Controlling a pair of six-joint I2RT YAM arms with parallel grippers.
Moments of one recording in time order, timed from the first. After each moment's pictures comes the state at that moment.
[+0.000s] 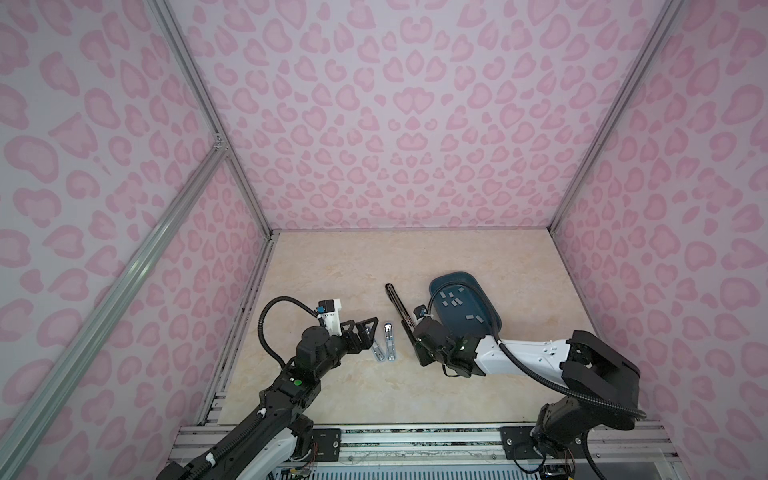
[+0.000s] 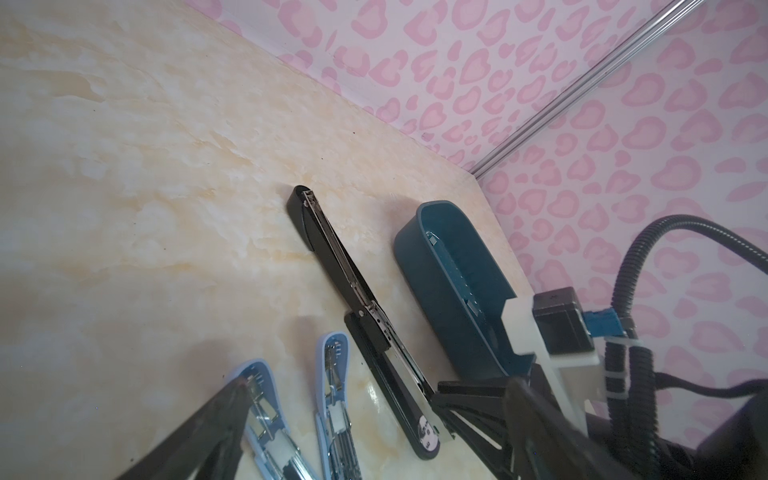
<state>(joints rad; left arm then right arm) -0.47 0.77 0.24 0.23 0.15 -0.68 1.00 1.58 0.81 -0.18 0.30 0.48</state>
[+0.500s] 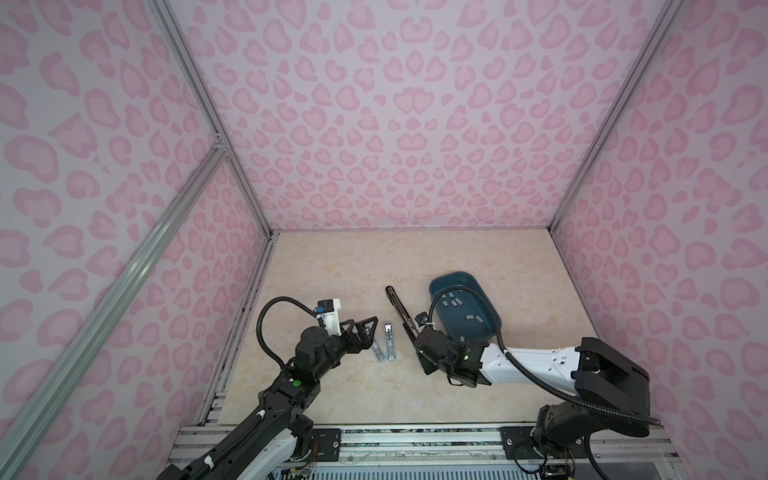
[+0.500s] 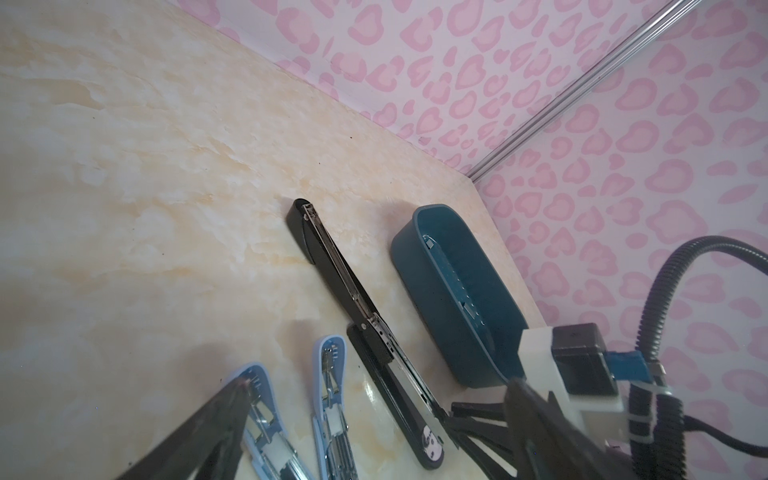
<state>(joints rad) -0.47 0.76 0.25 0.22 0.15 -0.68 1.07 1.53 0.78 -0.23 0.39 0.48</state>
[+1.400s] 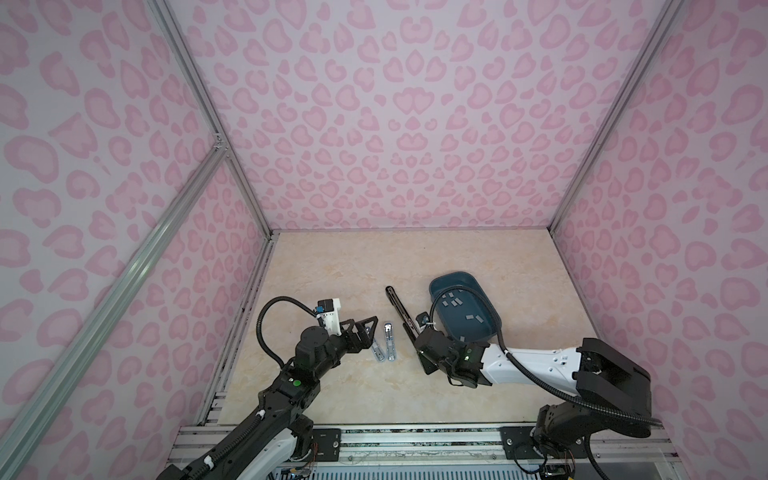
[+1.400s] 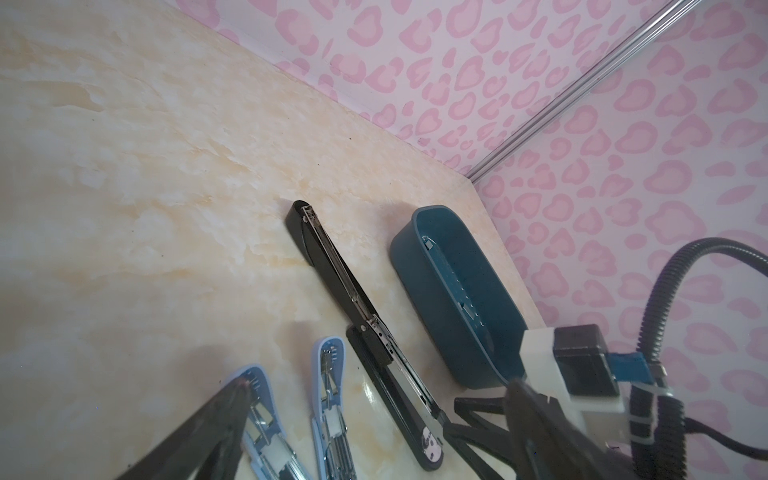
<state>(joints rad) -0.47 0.76 0.25 0.22 0.15 -0.68 1.07 1.52 0.77 -0.23 0.41 0.49</state>
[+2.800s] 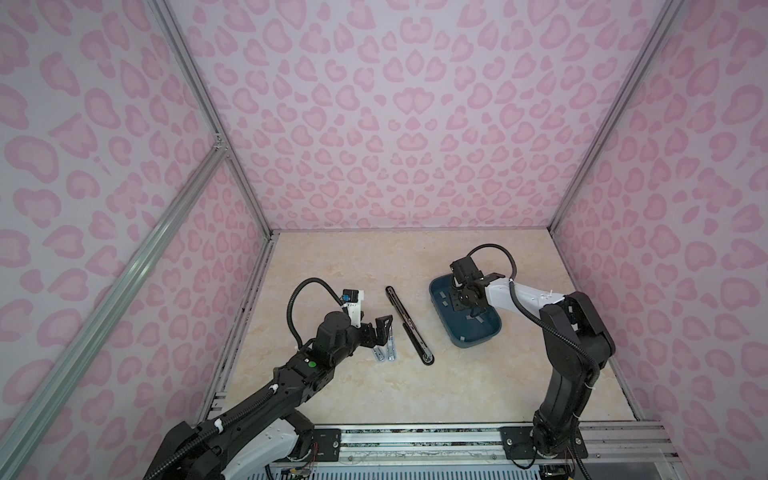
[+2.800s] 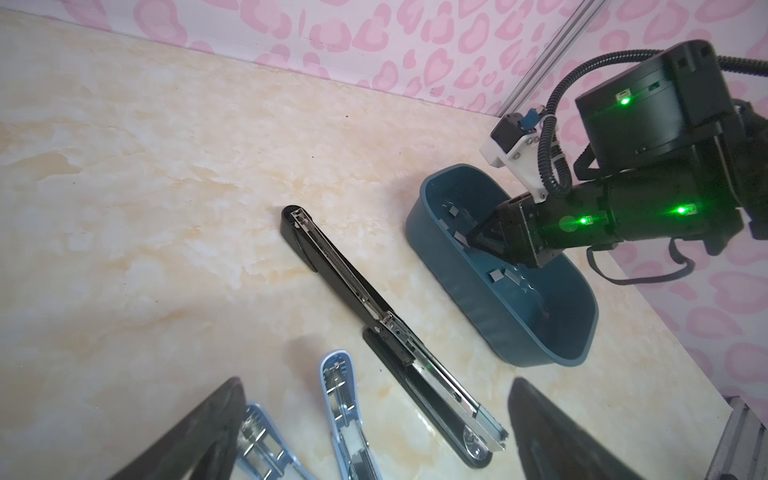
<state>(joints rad) -0.61 0.96 0.43 0.12 0.00 -0.45 0.44 1.86 1.19 -0.48 0.20 0.20</state>
